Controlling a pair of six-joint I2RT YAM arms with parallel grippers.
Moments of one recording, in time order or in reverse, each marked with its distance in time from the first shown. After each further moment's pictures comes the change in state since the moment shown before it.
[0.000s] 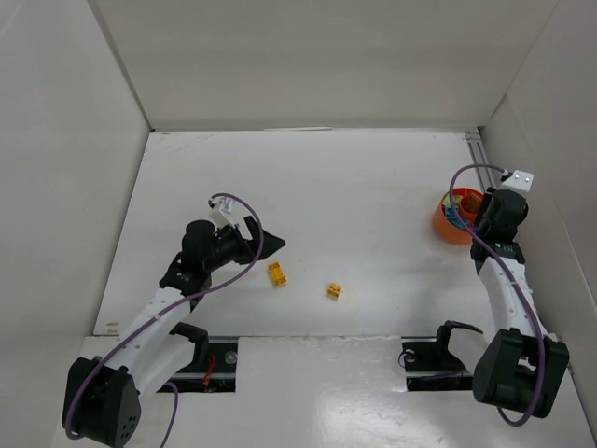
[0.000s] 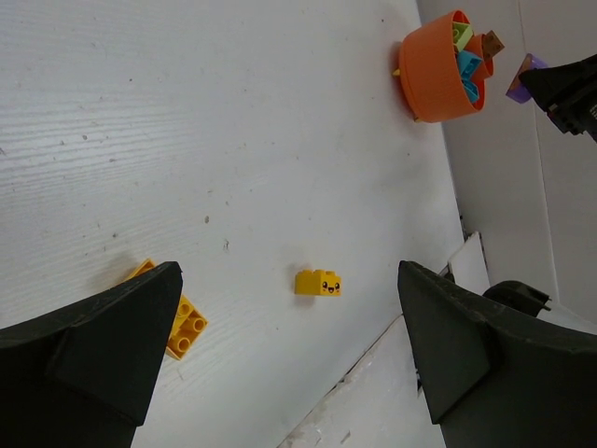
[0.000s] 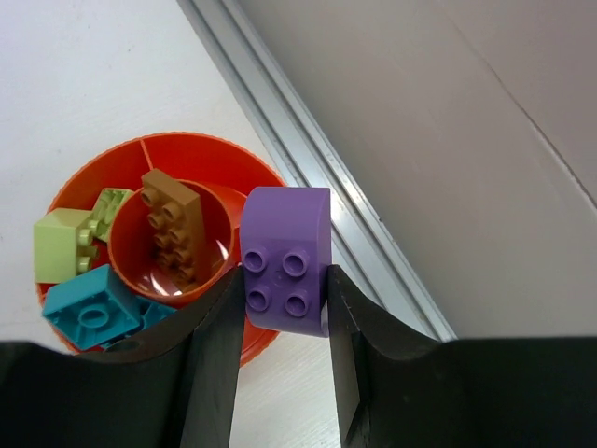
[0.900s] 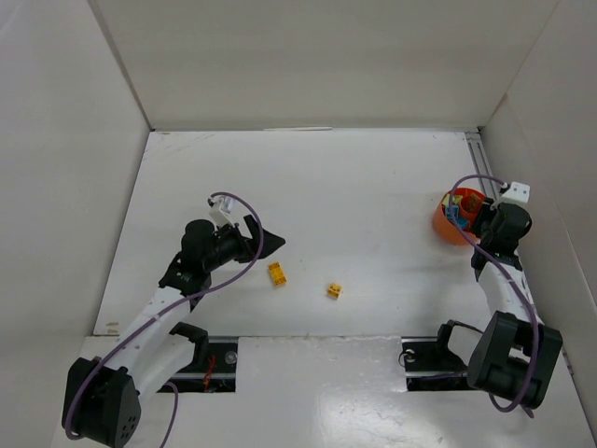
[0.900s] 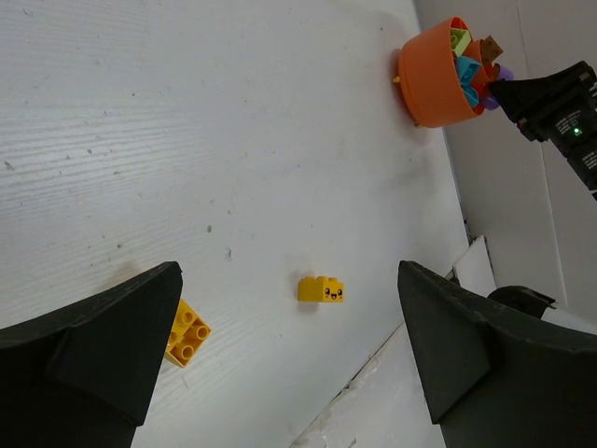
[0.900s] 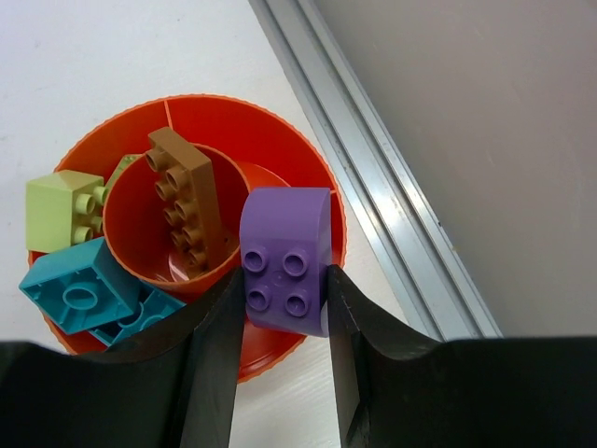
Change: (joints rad) left arm 0.000 -0.006 0.008 0.011 -0.010 0.018; right arm -0.135 0.055 -0.151 0.225 -0.298 0.005
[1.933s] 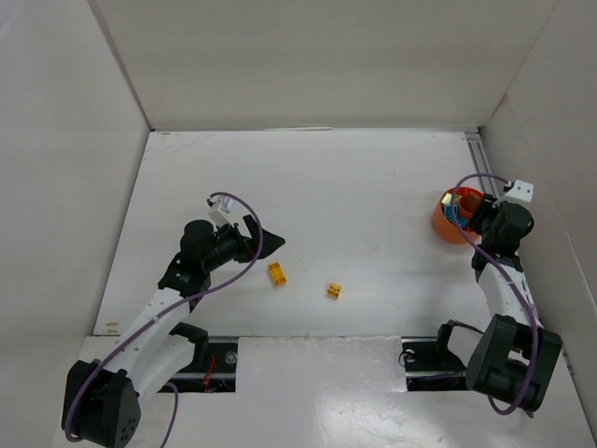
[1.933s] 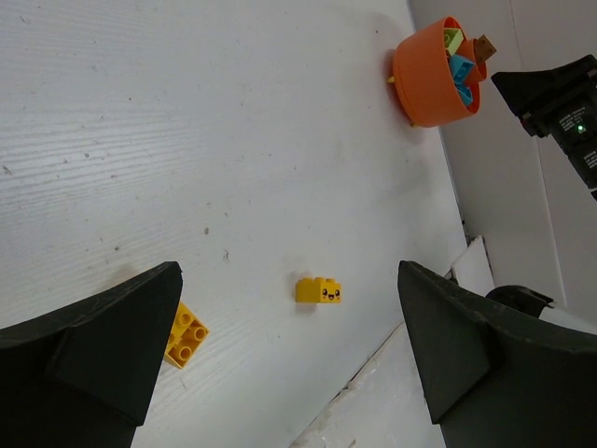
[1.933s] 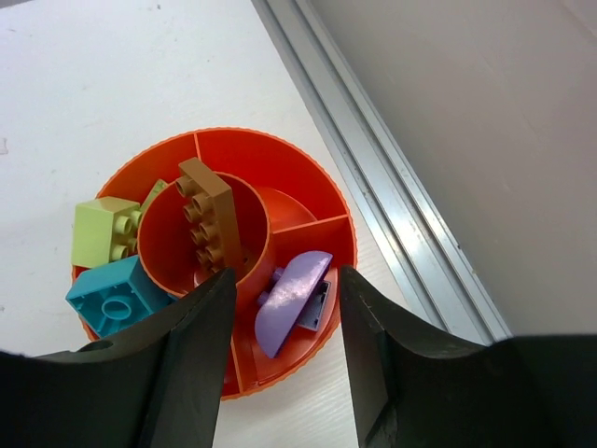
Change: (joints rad) left arm 0.000 -0.010 0.000 0.000 0.000 0.002; right arm -0.004 -0.017 0.000 0.042 -0.042 0.050
